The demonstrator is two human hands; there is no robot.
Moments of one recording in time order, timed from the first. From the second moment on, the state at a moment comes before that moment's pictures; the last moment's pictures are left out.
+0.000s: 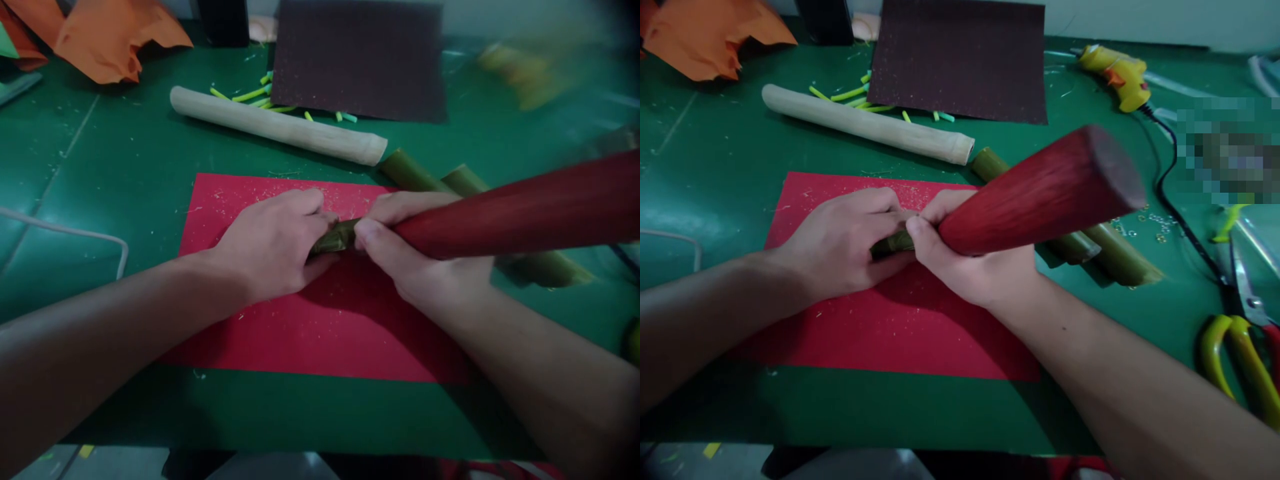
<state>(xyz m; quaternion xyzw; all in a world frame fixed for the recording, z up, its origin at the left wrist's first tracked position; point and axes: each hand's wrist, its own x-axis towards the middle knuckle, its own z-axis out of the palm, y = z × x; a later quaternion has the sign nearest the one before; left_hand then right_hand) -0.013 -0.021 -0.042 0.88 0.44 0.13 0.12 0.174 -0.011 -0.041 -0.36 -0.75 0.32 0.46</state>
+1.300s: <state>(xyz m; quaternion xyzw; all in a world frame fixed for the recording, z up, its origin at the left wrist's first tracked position) -0.013 -0.021 -0.045 0.88 0.43 0.14 0.13 0.177 -0.008 -0.038 -0.32 -0.77 0.36 0.41</state>
